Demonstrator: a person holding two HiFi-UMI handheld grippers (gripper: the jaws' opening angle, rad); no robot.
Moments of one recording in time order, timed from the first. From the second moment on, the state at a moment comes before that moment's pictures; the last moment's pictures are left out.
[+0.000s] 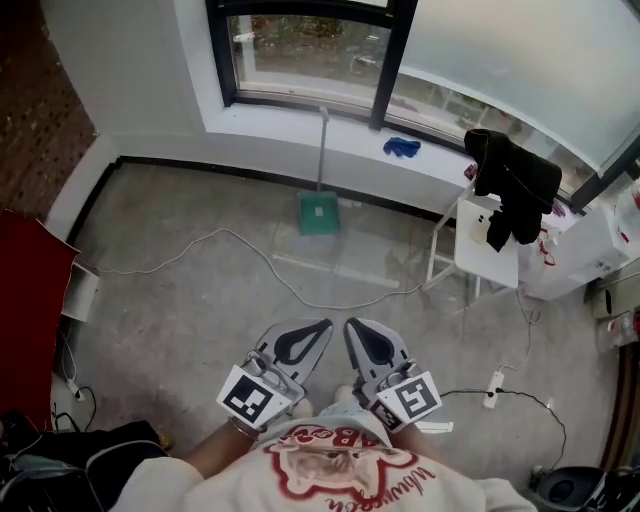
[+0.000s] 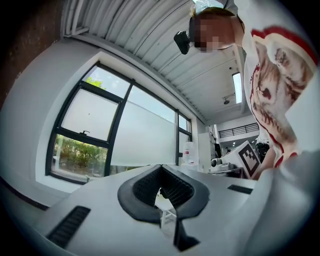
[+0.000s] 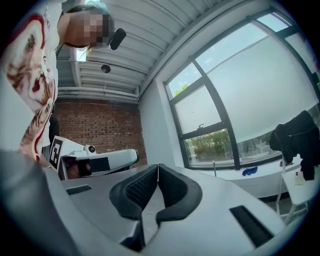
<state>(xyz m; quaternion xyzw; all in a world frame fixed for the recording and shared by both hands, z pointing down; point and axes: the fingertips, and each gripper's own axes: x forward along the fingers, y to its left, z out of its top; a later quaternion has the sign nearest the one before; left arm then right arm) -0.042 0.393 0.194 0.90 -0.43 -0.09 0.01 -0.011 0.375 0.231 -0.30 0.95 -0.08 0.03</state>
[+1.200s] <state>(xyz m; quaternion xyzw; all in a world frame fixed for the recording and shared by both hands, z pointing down) -0.002 0.422 0.163 0.89 -0.45 -0.09 0.00 0.030 0.402 0.179 -0.28 0.96 -0.02 0.06</state>
